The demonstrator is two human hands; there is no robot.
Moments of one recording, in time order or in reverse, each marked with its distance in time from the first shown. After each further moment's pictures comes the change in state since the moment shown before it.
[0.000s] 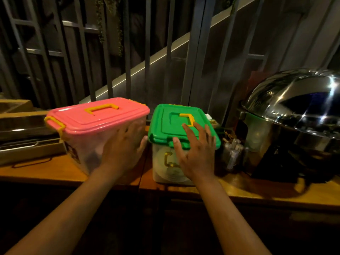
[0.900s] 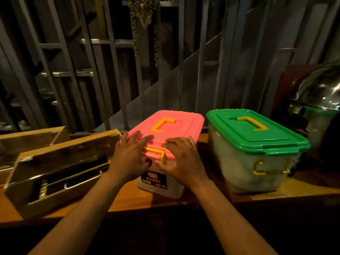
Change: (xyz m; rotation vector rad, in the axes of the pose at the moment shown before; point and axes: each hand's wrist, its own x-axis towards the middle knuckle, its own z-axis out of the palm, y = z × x) left_hand 0.024 -0.285 -0.043 0.110 -0.464 -0.017; right_hand 0.017 -0.233 0.191 0.010 -0.125 -0.236
